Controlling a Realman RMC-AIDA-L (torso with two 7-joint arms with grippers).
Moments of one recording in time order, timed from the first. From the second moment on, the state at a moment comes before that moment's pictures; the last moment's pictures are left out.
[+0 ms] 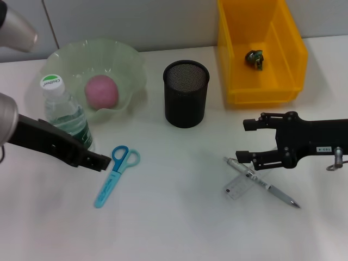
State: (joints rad) left arm -0.50 -2.07 1.33 1.65 2.44 1.73 -2.68; right arm 0.50 2.07 -0.60 -0.78 -2.14 -1.67 1.30
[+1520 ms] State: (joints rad) left arm -0.62 -2.08 1.54 1.33 2.60 1.52 -2.88; right arm 0.47 2.06 -0.62 -0.79 -2.14 -1.70 1.22
